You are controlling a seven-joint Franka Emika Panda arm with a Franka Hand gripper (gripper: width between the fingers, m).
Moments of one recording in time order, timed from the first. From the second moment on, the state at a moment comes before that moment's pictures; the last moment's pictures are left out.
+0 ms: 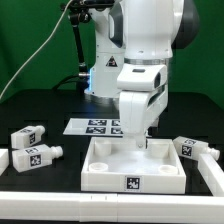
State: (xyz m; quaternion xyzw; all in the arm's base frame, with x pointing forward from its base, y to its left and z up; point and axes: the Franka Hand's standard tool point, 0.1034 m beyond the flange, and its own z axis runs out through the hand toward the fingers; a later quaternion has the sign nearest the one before) arm 0.480 0.080 0.027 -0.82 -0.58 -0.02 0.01
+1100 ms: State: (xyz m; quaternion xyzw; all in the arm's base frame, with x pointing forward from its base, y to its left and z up) arm 0.472 0.073 0.009 -0.82 -0.57 -0.01 0.02
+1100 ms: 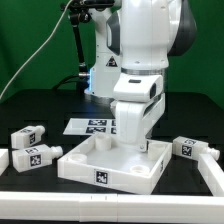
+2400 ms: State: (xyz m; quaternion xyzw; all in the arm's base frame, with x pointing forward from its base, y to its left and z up) arm 0.519 0.112 0.011 -0.75 -0.66 -0.03 0.01
